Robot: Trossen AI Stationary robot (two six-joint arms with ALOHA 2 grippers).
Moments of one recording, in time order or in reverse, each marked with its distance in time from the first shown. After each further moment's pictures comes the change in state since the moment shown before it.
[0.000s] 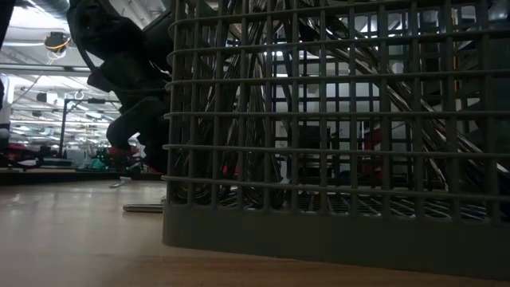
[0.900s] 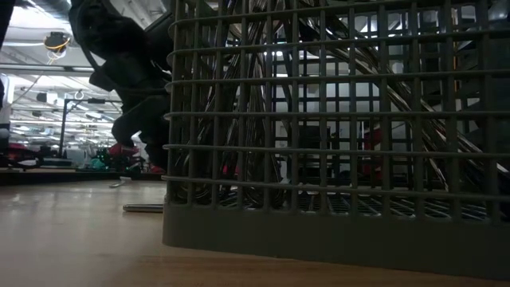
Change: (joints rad) left arm 0.003 -0.006 0.013 -0.004 0.006 -0.033; right arm 0.000 0.000 0.000 -0.001 0.000 0.000
